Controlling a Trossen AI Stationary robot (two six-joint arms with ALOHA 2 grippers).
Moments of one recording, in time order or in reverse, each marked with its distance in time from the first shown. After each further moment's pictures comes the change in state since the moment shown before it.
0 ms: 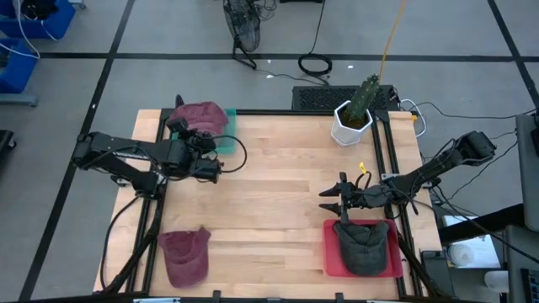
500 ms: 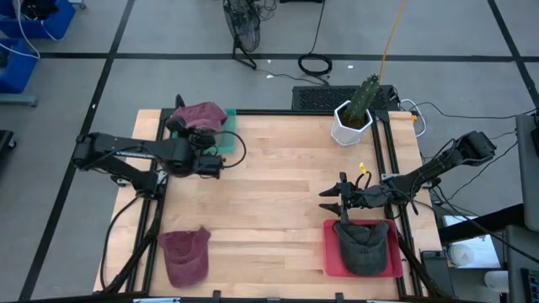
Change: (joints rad) left arm 0.058 -0.001 -0.051 0.041 -0.041 -0.074; right arm 0.000 0.000 0.000 0.000 0.002 0.000
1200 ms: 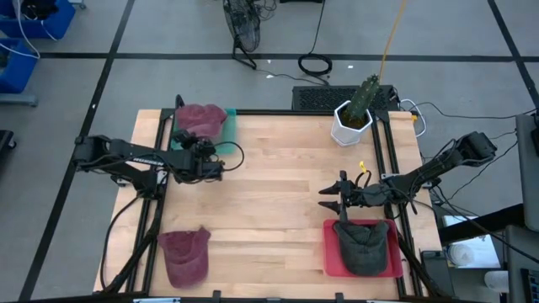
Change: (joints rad) left arm 0.107 0.001 -0.491 0.591 -0.151 0.207; right arm -0.024 0.000 0.000 -0.001 0.002 -0.005
